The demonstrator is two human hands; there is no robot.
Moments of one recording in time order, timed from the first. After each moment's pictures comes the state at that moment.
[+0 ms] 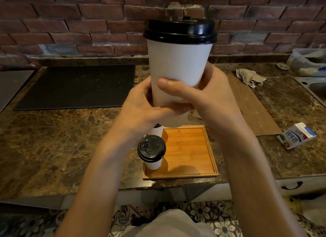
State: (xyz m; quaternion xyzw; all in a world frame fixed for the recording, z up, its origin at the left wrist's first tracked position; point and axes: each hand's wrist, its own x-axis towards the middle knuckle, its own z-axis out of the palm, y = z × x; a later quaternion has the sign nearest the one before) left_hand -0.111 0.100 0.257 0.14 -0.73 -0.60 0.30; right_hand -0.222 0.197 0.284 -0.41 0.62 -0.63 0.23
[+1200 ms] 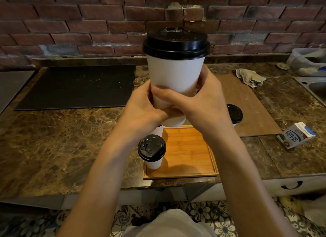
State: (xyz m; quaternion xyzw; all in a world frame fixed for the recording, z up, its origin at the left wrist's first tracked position) left_hand -0.115 0.097 0.249 0.17 -0.75 -0.56 0.29; right_hand -0.210 0.193 0.273 -0.39 0.67 -0.61 0.15
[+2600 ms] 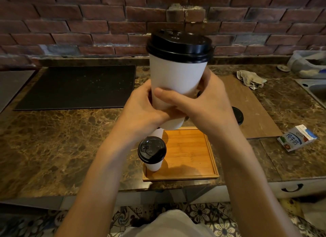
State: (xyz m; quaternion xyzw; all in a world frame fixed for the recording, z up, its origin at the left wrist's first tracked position) left_hand -0.113 0.093 0.252 0.18 -0.76 -0.56 0.28; right_hand -0.218 0.193 0.273 -0.41 0.67 -0.60 0.16
